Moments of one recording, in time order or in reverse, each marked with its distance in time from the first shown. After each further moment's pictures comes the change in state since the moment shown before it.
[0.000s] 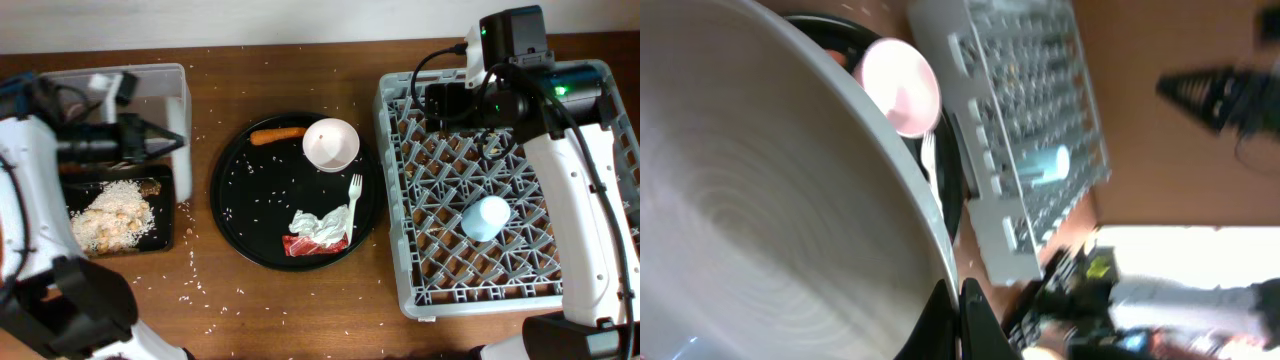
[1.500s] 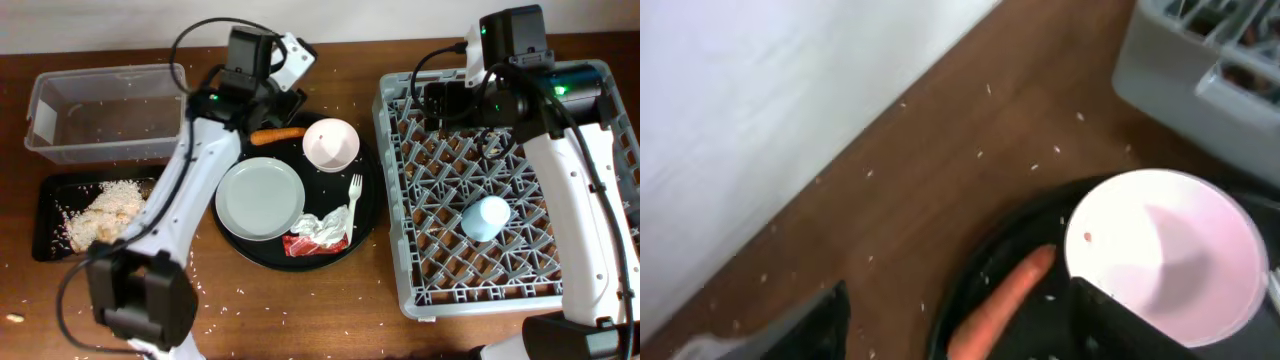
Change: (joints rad) left arm -0.684 0.019 -0.204 1.098 -0.986 -0.064; right arm 0.000 0.001 0.000 0.007 0.000 0.000
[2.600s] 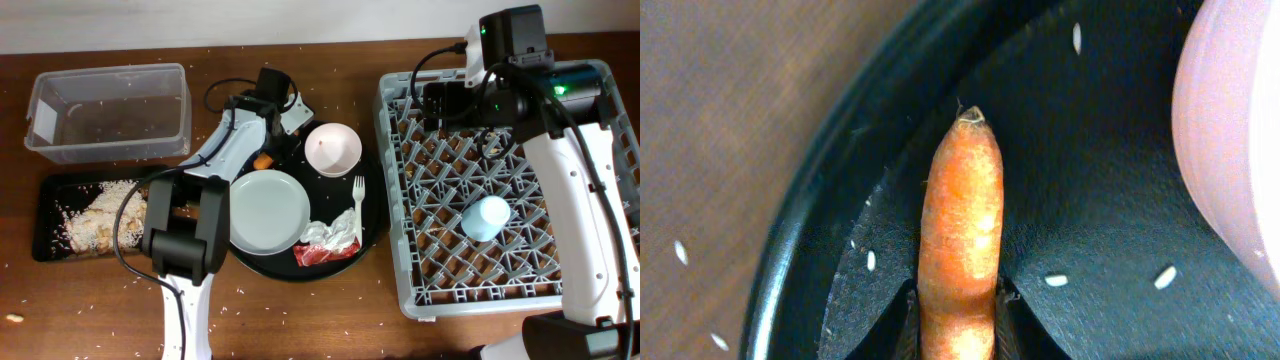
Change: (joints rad) left arm 0.025 0.388 0.058 -0.183 -0.008 -0.013; right arm 0.000 0.002 0.000 0.000 0.000 0.000
